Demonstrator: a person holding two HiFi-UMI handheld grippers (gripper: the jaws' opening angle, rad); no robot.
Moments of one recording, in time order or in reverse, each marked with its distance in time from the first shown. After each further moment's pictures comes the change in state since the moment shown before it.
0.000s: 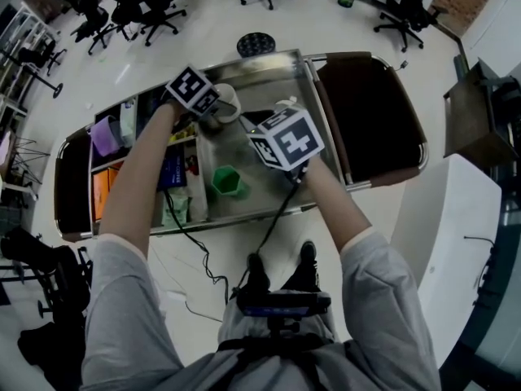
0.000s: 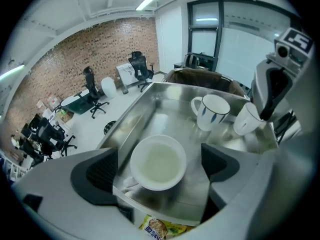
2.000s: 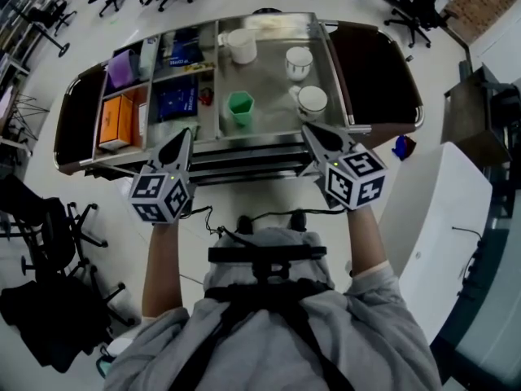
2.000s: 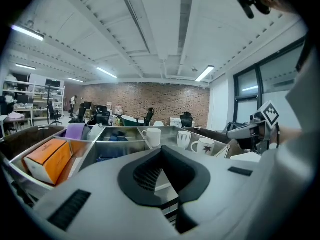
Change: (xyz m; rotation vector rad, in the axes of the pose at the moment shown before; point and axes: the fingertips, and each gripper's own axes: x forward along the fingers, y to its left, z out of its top) left arm -0.210 -0.227 -0.172 -0.641 -0.690 0.456; right arm -0.163 0.081 -0.128 0.152 -0.227 -0.052
